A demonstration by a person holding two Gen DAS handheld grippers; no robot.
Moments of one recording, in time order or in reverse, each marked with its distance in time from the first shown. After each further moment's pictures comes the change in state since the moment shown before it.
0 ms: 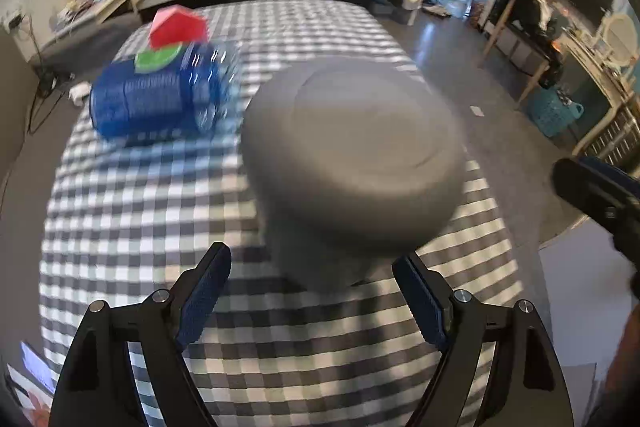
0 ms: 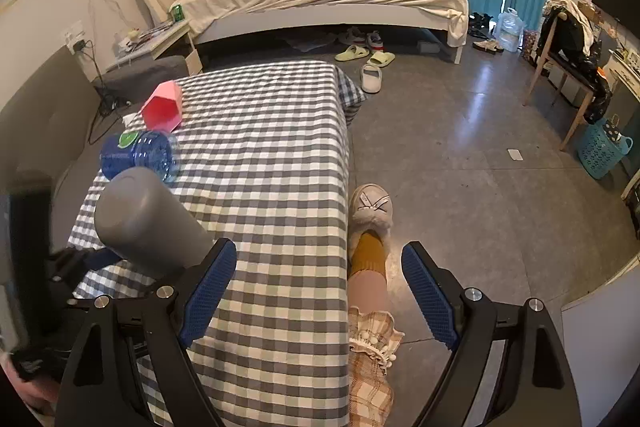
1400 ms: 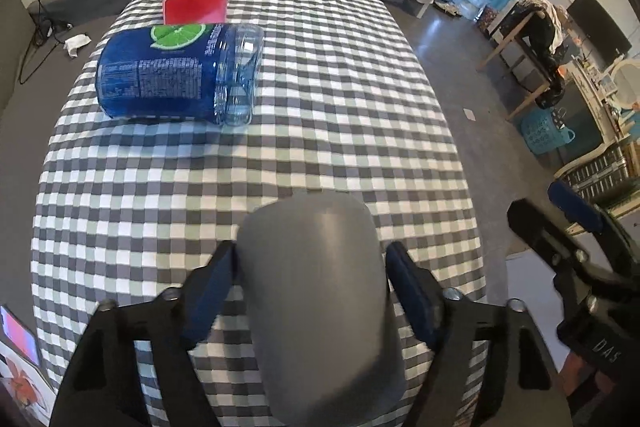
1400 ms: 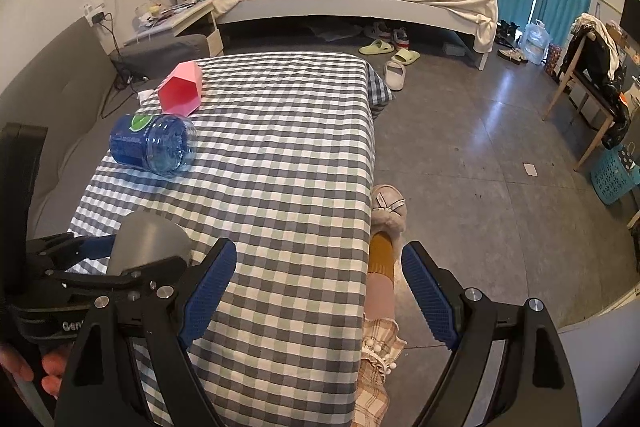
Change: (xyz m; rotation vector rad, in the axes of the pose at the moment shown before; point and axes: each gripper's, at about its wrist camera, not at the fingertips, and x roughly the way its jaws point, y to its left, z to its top) left arm -0.010 0.021 0.027 -0.119 0.115 -0.088; right arm 0.016 0.018 0.016 -0.097 0.034 0.039
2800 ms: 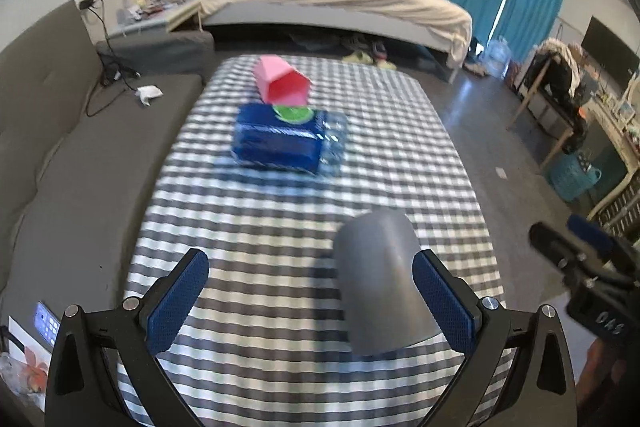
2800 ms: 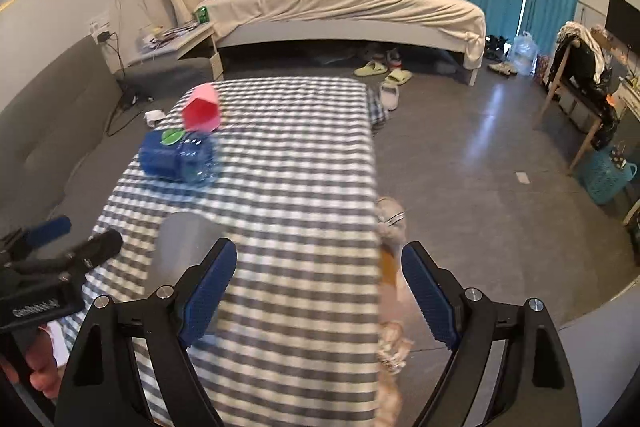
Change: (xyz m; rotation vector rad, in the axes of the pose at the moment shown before) left arm -0.080 0.021 -0.038 -0.023 -0.268 0.173; right arm -0.048 0.015 -0.016 0.019 -0.095 -0.024
